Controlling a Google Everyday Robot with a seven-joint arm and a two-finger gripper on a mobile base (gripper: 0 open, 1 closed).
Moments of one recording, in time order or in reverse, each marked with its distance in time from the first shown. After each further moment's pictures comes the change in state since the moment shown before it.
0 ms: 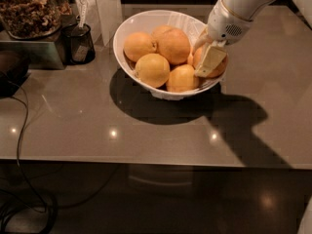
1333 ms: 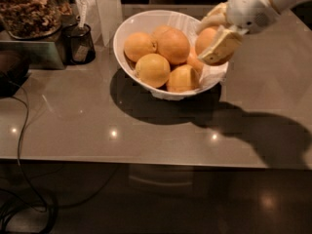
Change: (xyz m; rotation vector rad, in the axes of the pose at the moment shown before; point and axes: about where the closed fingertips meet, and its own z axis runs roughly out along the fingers) arm -0.033 0.020 -0.063 0.117 -0.317 -0.090
